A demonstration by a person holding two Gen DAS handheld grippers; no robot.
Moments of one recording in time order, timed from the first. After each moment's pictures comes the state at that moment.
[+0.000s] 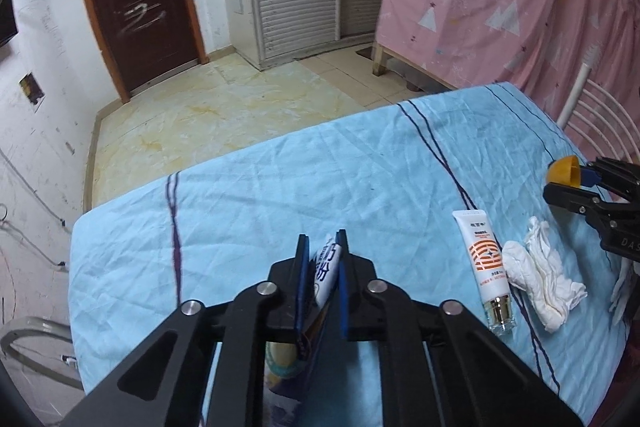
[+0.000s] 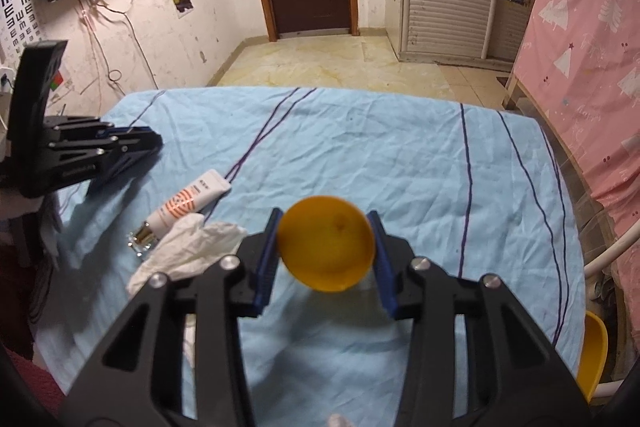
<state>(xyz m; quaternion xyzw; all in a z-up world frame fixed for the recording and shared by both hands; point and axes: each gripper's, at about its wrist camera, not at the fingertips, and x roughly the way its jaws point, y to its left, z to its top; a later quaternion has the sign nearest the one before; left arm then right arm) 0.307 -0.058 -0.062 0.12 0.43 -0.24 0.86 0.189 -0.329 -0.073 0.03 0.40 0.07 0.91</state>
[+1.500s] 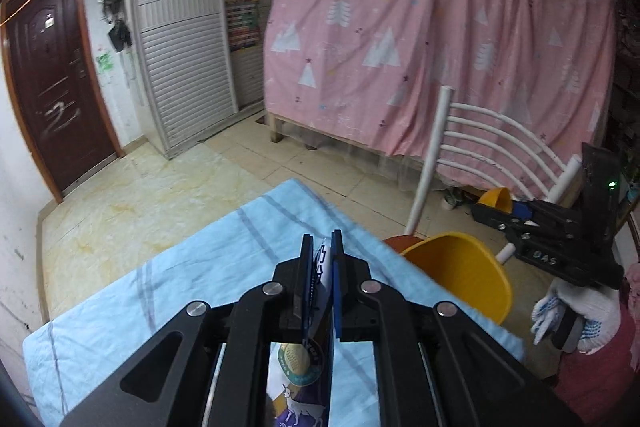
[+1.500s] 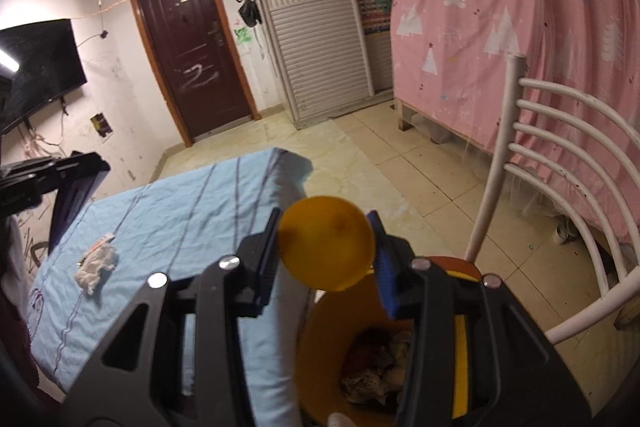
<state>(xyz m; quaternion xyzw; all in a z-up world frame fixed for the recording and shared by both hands) 0.173 -0.312 0.032 0.15 0.31 -0.40 0.85 0.034 -0.555 -0.053 0.16 0.27 -0.10 0.94</state>
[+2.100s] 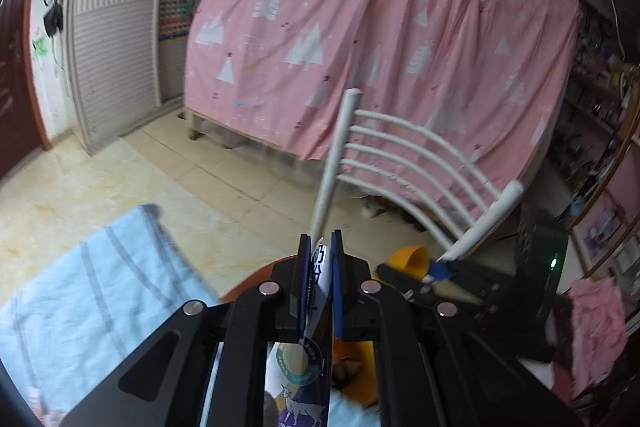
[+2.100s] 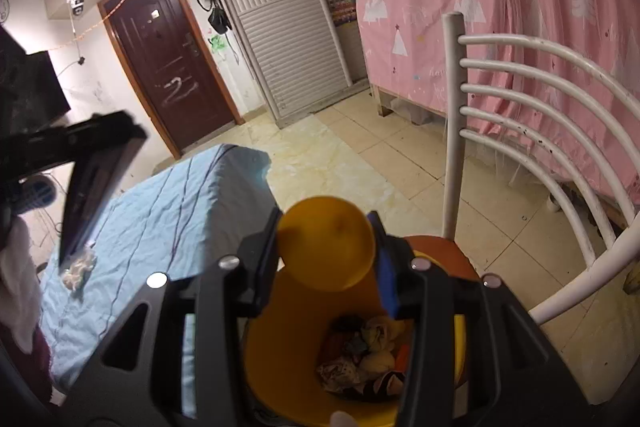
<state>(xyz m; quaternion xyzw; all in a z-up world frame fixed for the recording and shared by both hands) 0.139 -0.441 0.013 0.09 0.35 -0.51 0.78 0.004 -0.610 -0.082 0.21 0.28 -0.12 0.93</state>
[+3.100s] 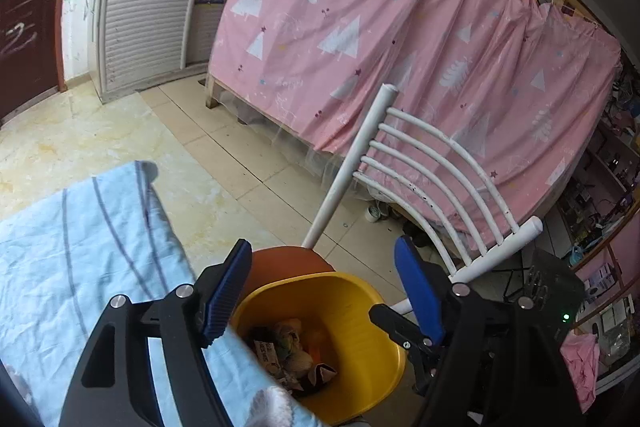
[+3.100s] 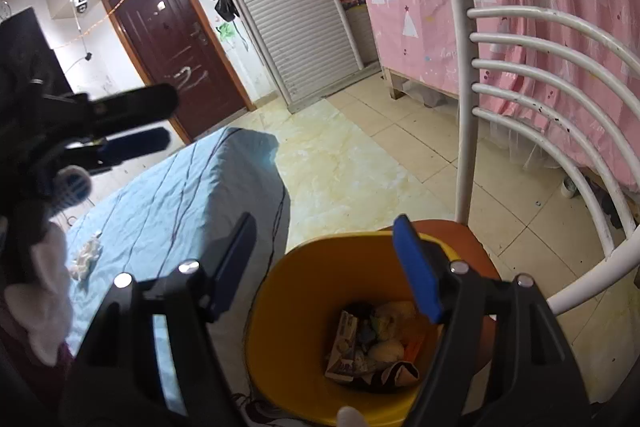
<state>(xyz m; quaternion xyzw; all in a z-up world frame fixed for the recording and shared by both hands) 0.157 -0.452 -0.013 0.02 0.40 -0.45 0.80 0.011 -0.609 -0.097 0.23 0.30 -0.09 0.92</state>
